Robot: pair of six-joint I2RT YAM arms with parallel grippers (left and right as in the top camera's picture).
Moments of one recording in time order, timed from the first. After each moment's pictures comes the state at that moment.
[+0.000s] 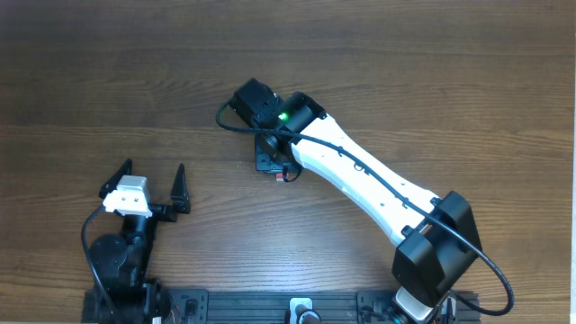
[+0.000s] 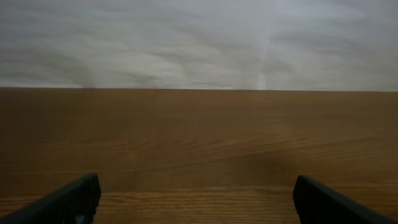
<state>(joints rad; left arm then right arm) 0.07 0.01 0.01 -0.06 0.16 -0.04 0.77 1.84 1.60 -1.20 0.05 0.70</state>
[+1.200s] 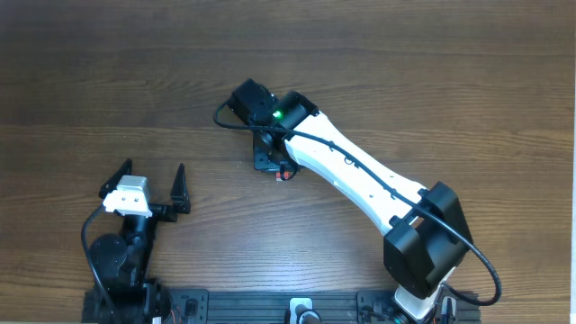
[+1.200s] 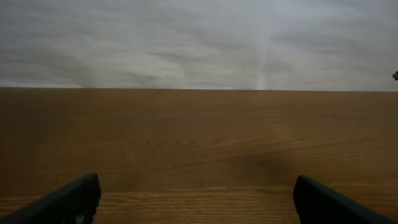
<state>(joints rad) 0.07 0.01 0.01 -0.06 0.16 -0.04 0.76 1.89 1.60 -1.17 0.05 0.70</state>
